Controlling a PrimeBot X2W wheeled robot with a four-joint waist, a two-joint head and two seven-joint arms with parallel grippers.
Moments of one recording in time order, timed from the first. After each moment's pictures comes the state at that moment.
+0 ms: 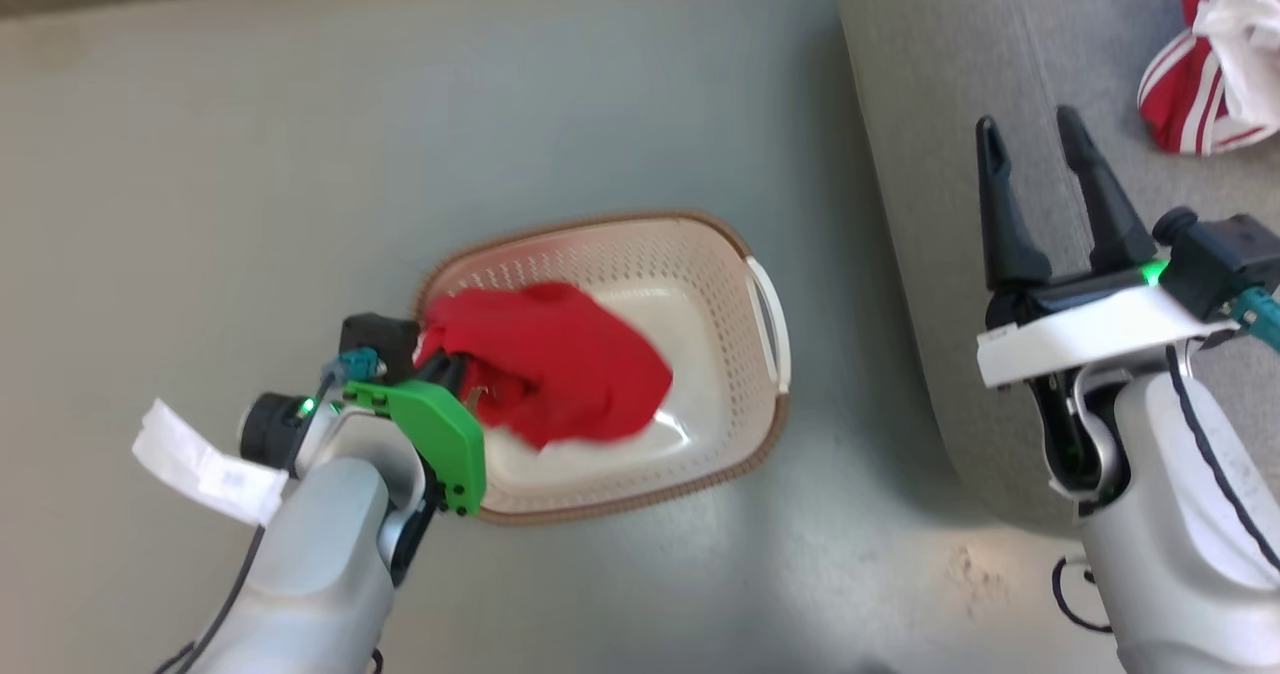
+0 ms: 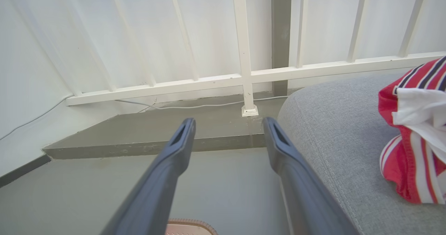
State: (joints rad) left arm -0.61 0.04 -0.58 0.91 -0.48 -0.12 -0.16; right arm -0.31 -0.13 0.16 0.15 0.30 0.06 -0.25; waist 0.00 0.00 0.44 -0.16
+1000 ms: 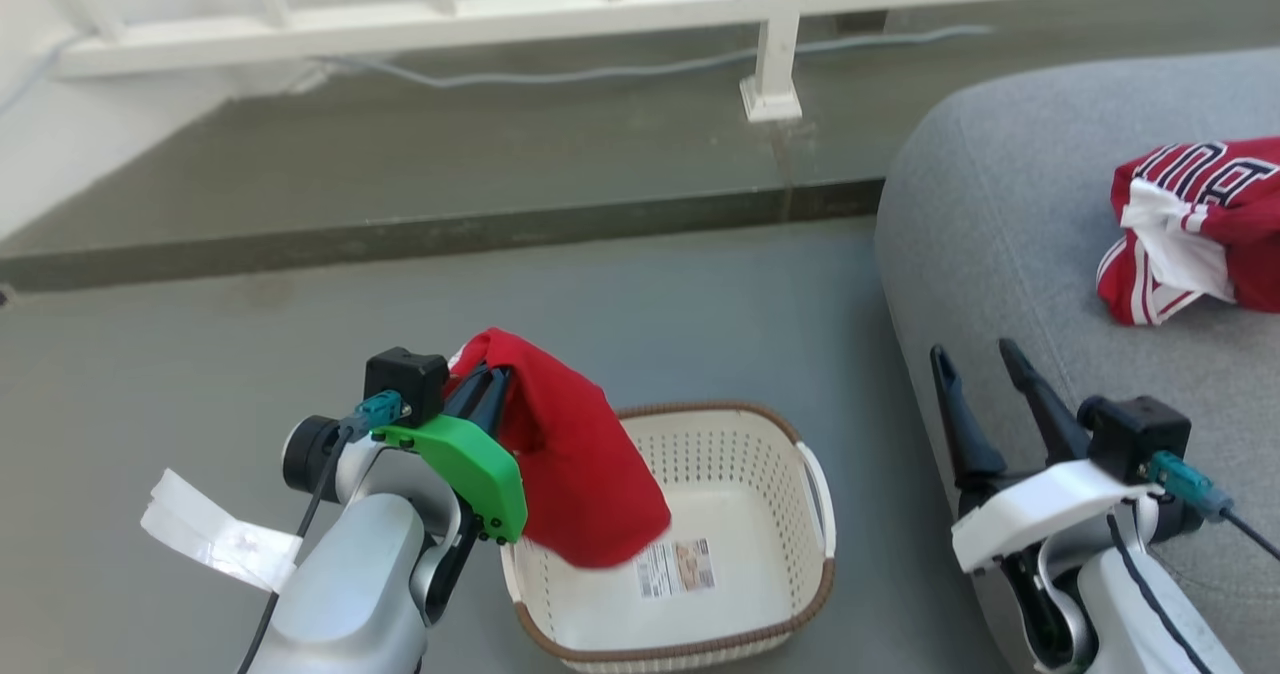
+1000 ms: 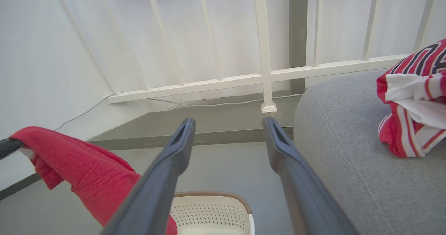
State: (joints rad) left arm -0.50 0.04 -0.59 0.75 -0.52 -0.11 -0.24; right arm -0.07 -0.11 0.19 0.25 0.30 0.06 -0.23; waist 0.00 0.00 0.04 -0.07
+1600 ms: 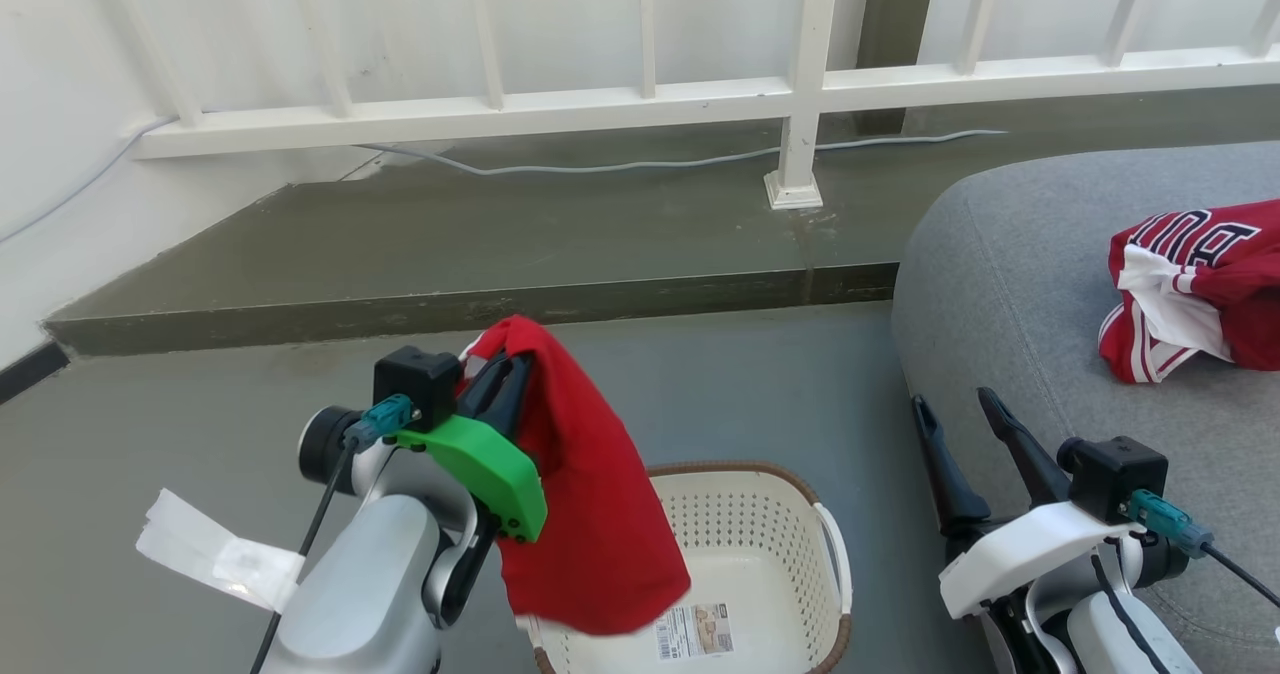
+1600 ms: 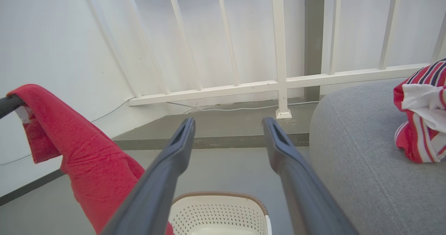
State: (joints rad) left arm -0.45 0.05 -0.59 0.60 -0.52 -0.09 -0.24; right arm 0.01 -0.10 0.22 0.21 0.31 0.05 -0.19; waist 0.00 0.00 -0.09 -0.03
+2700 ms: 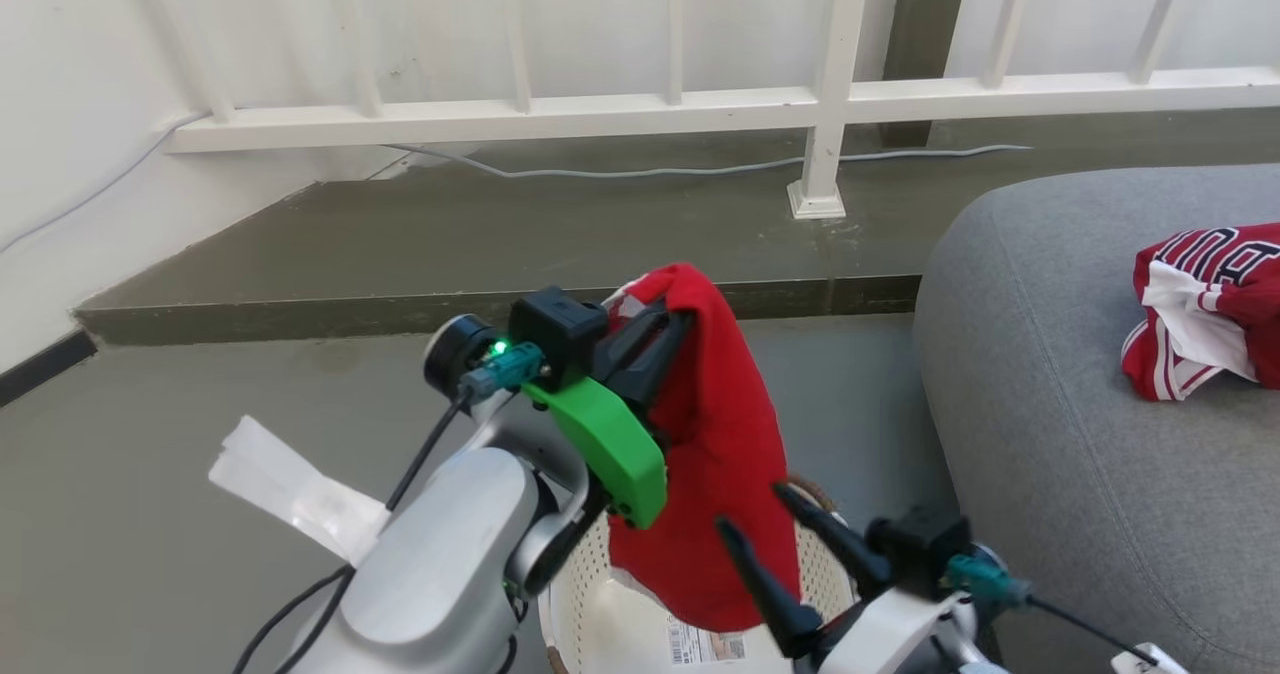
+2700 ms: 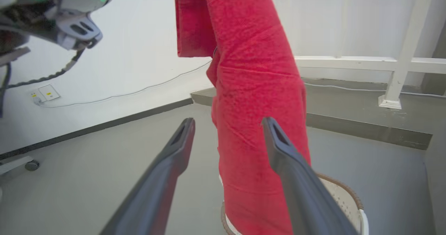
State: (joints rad) left arm -0.52 0.04 -0.77 0.29 -0.56 -0.11 -0.09; right arm 0.07 -0.07 0.52 0.11 0.31 0.11 -0.09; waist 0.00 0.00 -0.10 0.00
